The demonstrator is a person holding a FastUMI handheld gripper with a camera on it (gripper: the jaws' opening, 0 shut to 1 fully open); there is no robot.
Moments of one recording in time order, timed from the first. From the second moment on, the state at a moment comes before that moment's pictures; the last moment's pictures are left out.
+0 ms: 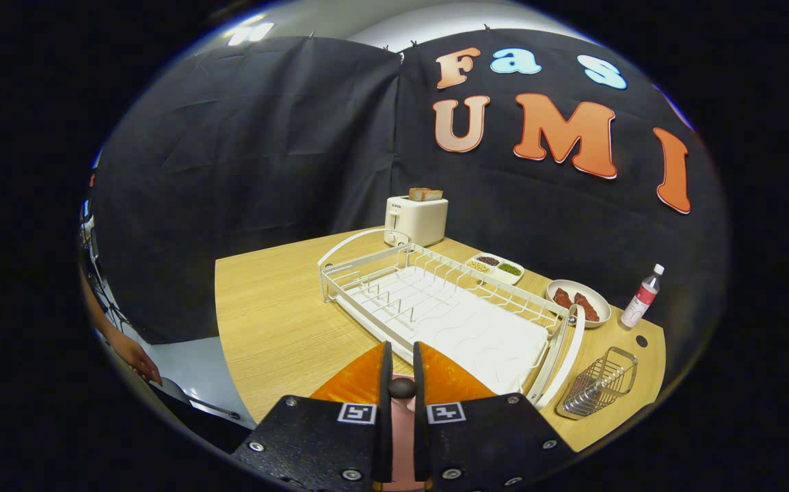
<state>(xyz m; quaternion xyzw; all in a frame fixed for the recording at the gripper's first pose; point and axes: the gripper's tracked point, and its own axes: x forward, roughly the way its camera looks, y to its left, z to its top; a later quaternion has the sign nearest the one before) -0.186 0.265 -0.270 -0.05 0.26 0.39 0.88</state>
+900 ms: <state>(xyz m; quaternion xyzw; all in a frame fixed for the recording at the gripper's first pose) -0.190 0.204 -0.305 -0.07 0.34 0.32 0.88</state>
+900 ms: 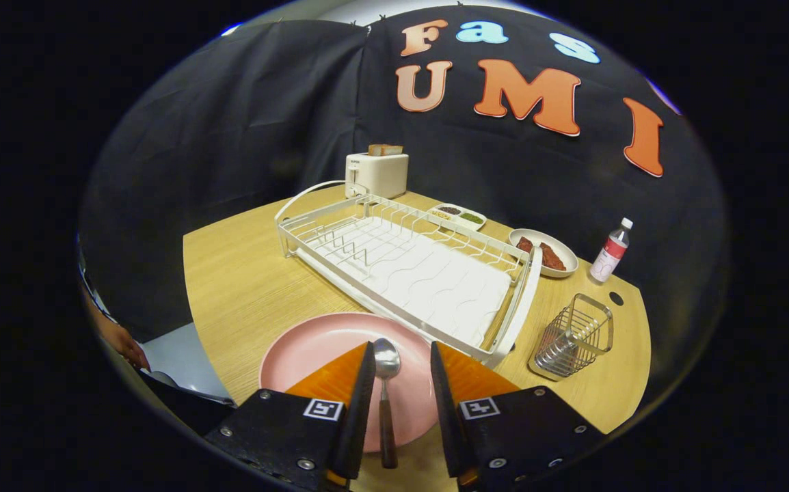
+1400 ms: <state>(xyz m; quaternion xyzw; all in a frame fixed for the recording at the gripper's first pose) -0.133 0.176 -0.202 -0.03 0.25 0.26 0.93</state>
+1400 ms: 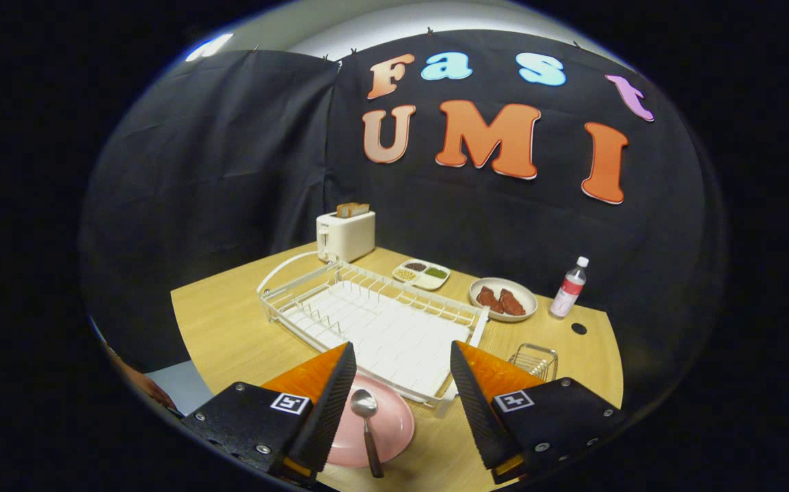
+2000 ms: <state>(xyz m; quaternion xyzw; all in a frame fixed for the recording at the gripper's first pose) -0.067 0.129 -0.085 -0.02 0.12 0.16 0.98</state>
